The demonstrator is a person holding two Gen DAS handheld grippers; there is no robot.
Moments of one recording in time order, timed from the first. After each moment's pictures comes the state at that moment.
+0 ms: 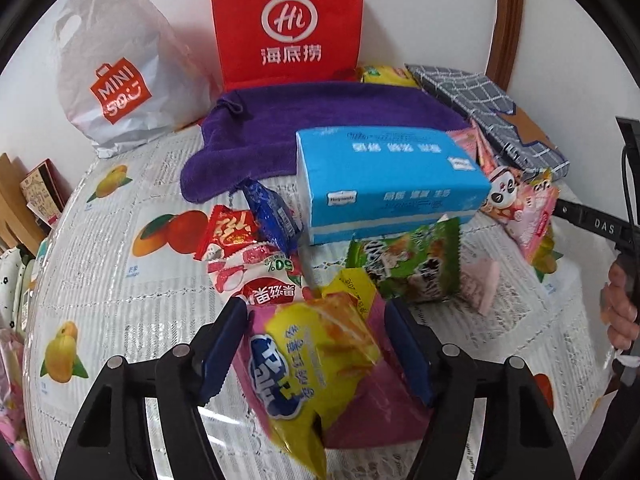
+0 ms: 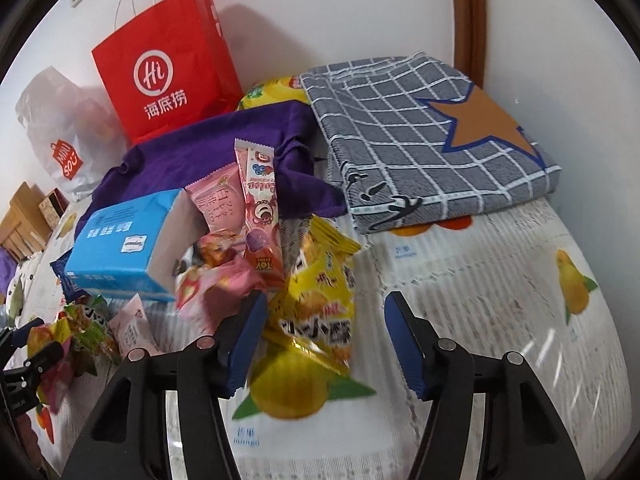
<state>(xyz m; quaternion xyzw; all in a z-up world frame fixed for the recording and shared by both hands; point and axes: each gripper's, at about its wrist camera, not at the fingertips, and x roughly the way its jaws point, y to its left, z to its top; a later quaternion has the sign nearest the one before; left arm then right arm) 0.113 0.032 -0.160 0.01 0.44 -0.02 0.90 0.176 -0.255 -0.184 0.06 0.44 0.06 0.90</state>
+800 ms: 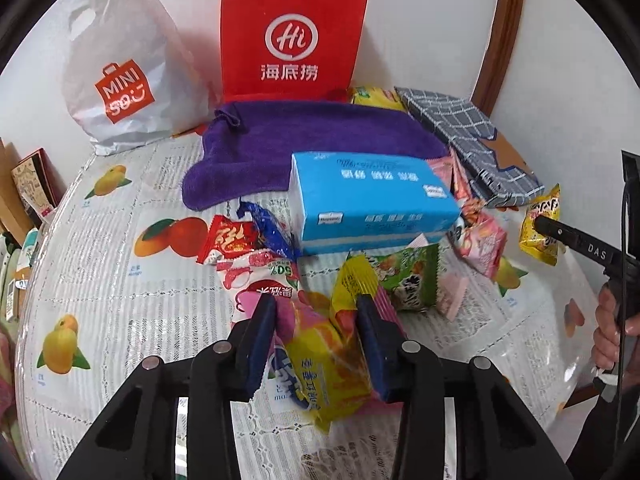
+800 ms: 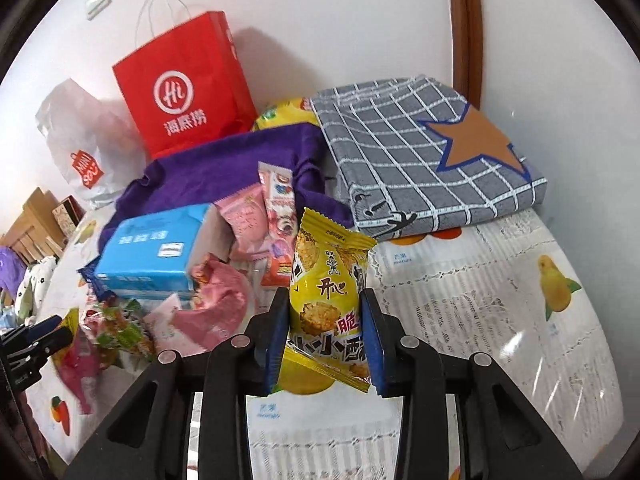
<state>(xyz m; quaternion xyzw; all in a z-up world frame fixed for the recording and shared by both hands) 0.092 0.043 -0.129 -0.03 0.42 -0.05 0.90 0.142 -0.259 -0.149 0.07 0.41 0.07 0.91</state>
